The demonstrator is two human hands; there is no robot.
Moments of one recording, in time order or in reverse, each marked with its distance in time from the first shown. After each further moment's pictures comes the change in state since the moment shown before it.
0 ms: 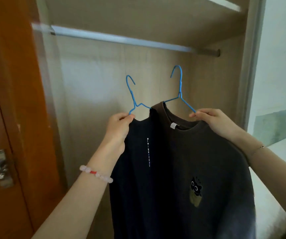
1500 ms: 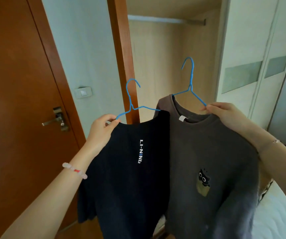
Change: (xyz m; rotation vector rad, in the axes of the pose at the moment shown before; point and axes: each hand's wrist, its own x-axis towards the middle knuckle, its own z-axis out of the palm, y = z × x) left_hand -0.270 0.005 -0.304 0.554 -0.189 0.256; right_hand -0.365 -0.204 0.054 0.040 0.100 0.268
